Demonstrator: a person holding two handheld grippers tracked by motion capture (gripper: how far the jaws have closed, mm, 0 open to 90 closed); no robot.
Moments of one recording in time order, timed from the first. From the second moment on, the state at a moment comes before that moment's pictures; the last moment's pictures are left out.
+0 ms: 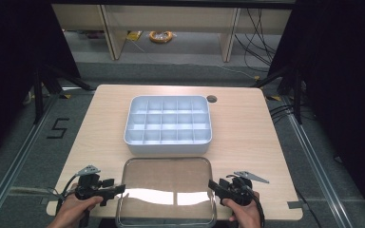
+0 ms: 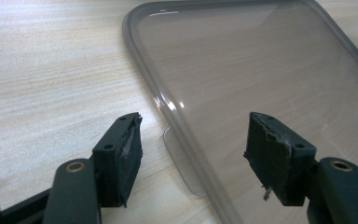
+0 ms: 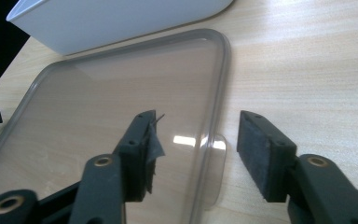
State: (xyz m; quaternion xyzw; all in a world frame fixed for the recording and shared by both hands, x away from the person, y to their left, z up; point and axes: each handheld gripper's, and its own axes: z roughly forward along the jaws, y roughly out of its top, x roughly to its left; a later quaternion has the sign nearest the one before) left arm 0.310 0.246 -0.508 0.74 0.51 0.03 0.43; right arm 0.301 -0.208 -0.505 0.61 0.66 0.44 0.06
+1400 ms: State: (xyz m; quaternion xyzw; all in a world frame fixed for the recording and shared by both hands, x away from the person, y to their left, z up) left arm 0.304 0.240 -0.501 0.74 0.48 0.04 0.47; right arm 0.285 -0.212 -0.488 0.56 0.67 0.48 0.11
